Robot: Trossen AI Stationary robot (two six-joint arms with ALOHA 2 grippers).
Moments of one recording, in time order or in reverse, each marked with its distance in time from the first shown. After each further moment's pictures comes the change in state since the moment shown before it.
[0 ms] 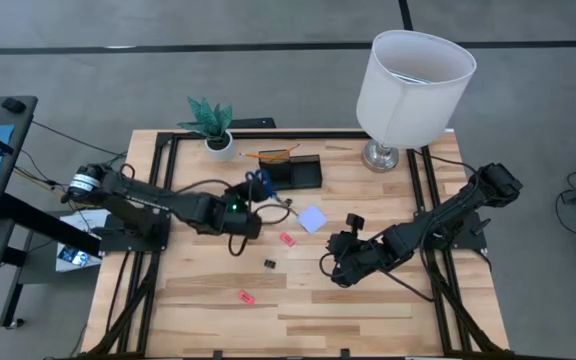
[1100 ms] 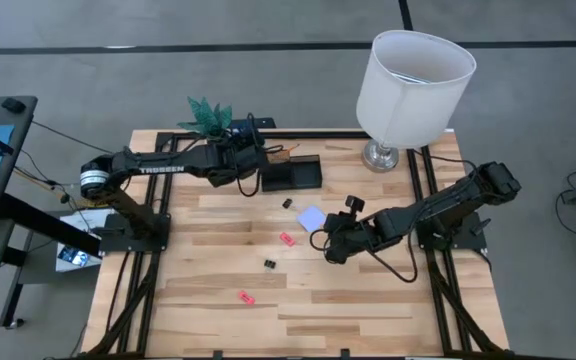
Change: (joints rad) left arm 0.449 0.066 0.099 -0.001 -0.003 0.303; right arm -0.166 0.000 0.000 -0.068 -0.001 -0.057
